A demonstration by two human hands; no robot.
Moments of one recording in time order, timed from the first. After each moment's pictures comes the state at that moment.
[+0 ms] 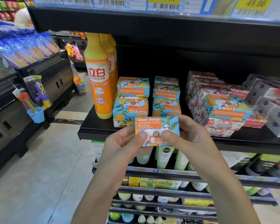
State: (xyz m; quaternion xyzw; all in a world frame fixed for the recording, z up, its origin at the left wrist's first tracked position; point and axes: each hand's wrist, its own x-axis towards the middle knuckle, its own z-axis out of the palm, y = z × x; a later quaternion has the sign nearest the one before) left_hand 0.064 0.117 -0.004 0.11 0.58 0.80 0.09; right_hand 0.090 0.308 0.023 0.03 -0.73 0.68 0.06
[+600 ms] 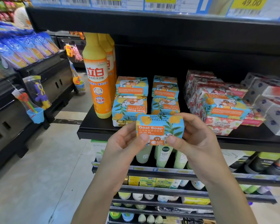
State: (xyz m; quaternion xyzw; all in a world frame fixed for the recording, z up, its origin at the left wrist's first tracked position) left_hand 0.067 0.119 -0.008 0.13 0.59 0.79 0.09; right_hand 0.096 0.312 0.013 0.08 -0.64 0.75 0.13
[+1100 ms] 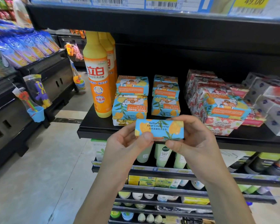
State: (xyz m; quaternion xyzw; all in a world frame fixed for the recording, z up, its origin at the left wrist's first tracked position) left_hand 0.066 0.124 -0.008 0.10 0.59 0.80 0.07; right_hand 0.092 0.315 0.006 0.13 -0.63 0.76 0.11
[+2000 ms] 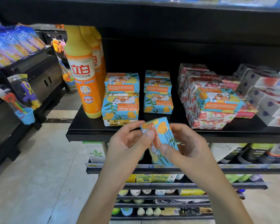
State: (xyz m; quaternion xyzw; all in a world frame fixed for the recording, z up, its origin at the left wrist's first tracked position) left_hand 0.061 0.145 -0.005 0.09 0.66 0.75 0.08; right_hand 0.113 0.314 0.003 0.03 -0.76 0.65 0.09
